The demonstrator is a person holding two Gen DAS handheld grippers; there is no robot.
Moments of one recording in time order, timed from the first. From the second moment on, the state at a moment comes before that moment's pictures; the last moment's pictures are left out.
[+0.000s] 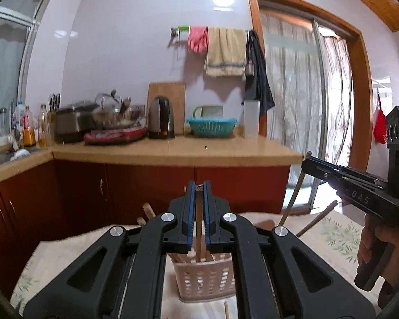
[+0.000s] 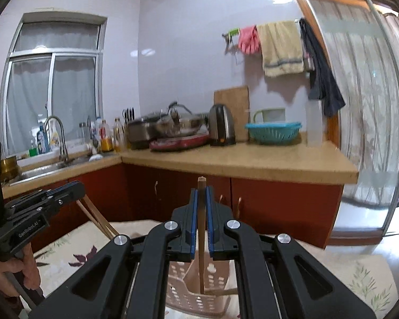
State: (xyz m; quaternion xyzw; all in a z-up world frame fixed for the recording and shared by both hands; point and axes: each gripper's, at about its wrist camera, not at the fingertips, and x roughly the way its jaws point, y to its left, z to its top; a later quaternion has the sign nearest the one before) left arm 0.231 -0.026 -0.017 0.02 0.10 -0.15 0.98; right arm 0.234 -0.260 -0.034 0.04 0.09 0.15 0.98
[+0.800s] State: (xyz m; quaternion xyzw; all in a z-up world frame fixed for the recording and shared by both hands) left arm 0.132 -0.014 -0.043 0.02 0.11 -0.12 0.99; right arm 0.125 -0.280 -0.060 0.02 0.09 0.10 0.99
